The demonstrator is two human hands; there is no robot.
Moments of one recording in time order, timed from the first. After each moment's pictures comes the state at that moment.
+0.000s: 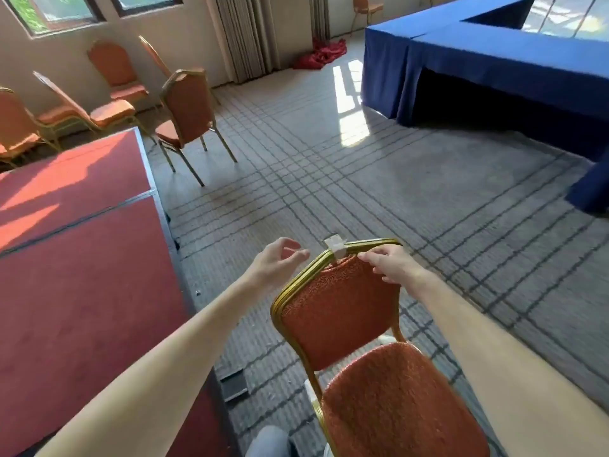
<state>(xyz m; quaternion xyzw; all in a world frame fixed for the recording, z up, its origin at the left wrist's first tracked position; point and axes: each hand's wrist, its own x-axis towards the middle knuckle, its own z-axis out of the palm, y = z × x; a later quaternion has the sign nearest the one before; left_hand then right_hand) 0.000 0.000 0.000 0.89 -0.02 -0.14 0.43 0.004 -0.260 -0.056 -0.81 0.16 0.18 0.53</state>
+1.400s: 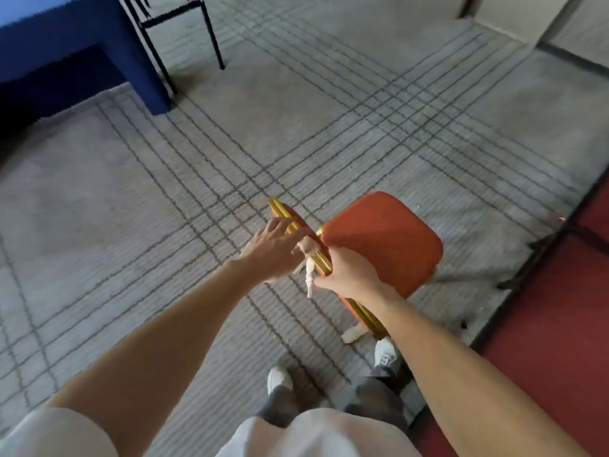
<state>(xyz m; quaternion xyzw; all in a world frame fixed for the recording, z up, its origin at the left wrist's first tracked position) 0.286 -0.116 -0.111 0.45 -0.88 -0.16 -0.08 0.111 -0.043 -0.131 -0.63 0.70 -0.05 0.33</state>
